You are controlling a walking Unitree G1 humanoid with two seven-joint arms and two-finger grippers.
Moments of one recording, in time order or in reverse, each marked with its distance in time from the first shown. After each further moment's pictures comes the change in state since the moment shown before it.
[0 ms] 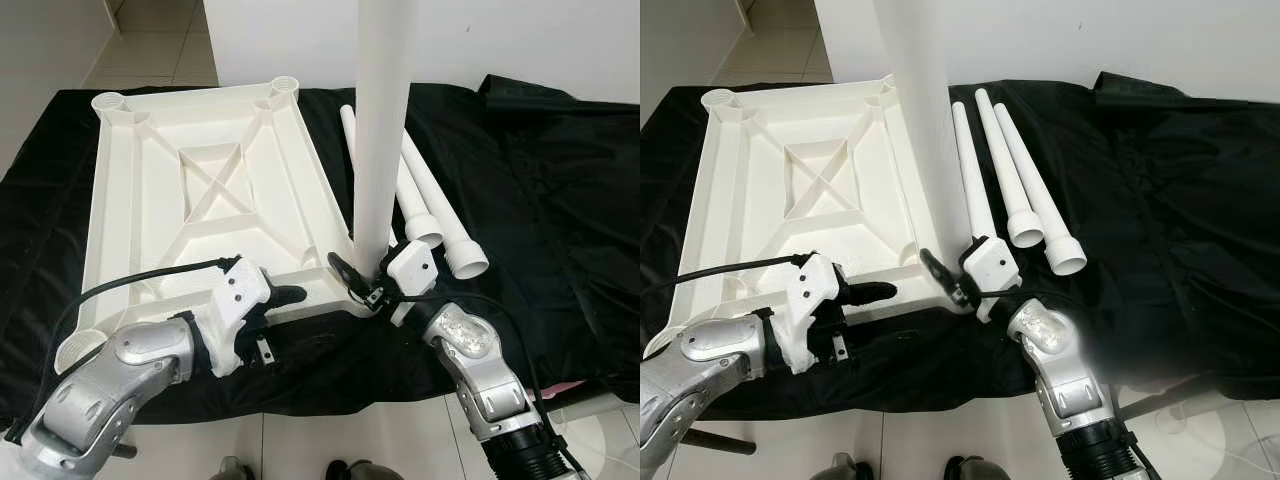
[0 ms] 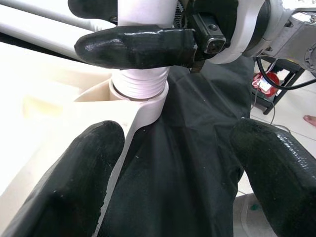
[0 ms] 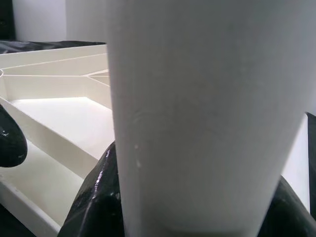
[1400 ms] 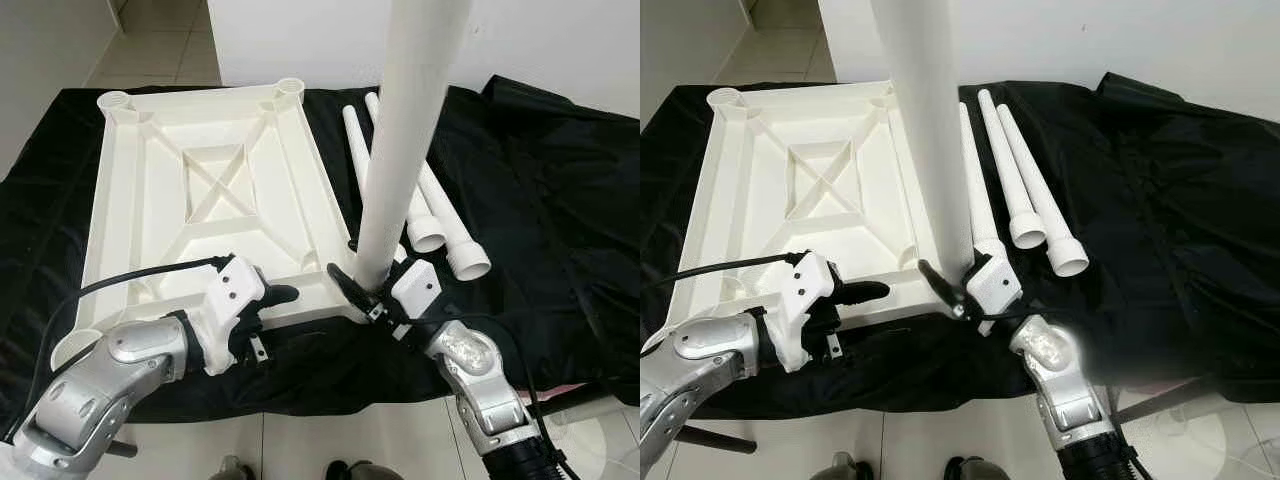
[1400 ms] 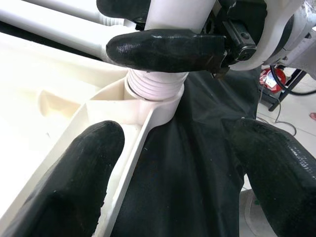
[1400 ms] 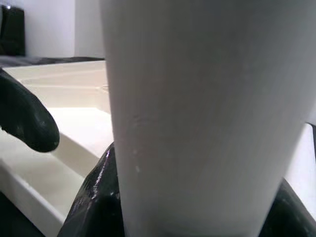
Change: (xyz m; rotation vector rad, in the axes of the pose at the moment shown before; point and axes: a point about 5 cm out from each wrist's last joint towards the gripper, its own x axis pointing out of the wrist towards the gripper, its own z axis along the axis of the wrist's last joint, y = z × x) left arm -0.004 0.003 0.000 -0.004 0.026 0.018; right arm -0.010 0.012 -0.009 0.034 -0.058 0.006
